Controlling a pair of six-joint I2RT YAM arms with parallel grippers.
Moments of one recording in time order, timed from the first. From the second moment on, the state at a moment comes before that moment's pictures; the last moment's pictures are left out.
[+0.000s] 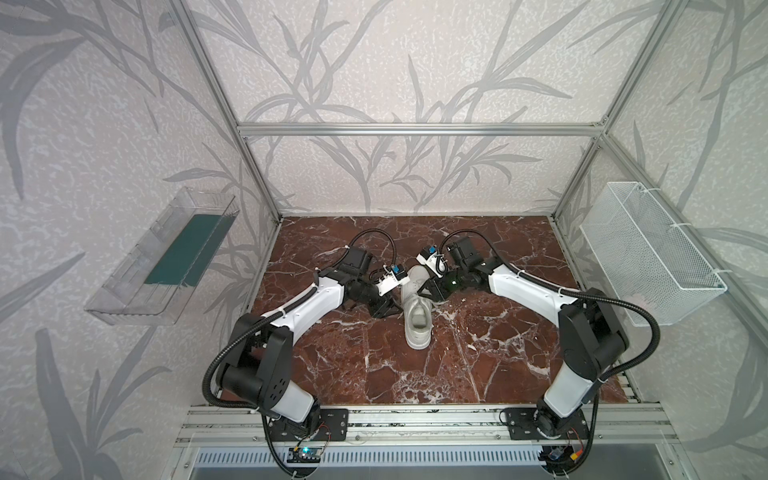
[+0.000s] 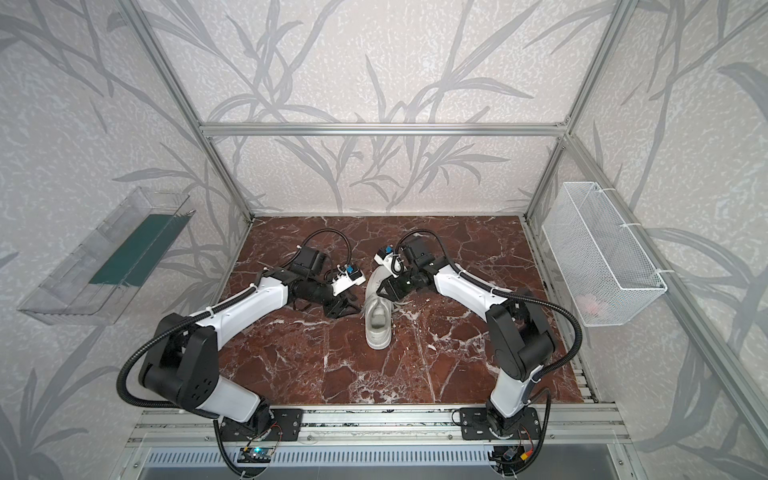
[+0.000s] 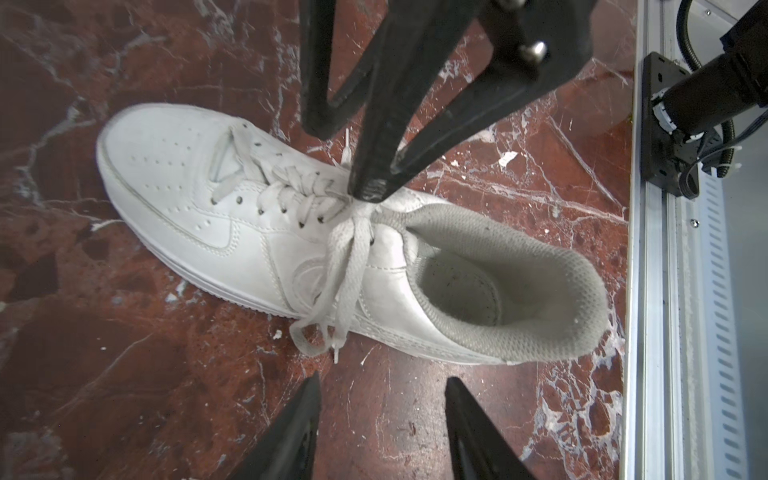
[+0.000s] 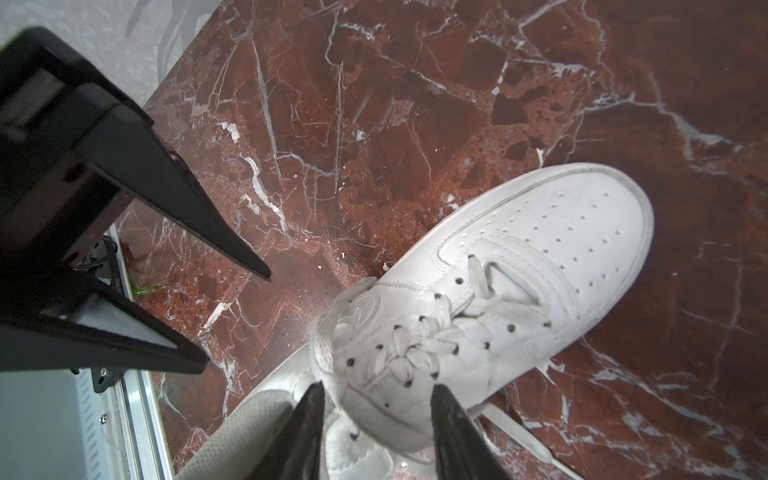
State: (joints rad) left arm -0.37 1.51 1.00 -0.55 0.66 0.58; right arm 0.55 1.73 1.24 -0.43 -0.52 -0.02
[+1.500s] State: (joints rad) left arm -0.19 1.27 0.19 0.76 -0.42 0.09; right arm 0.17 1.19 0.32 0.39 0.25 0.02
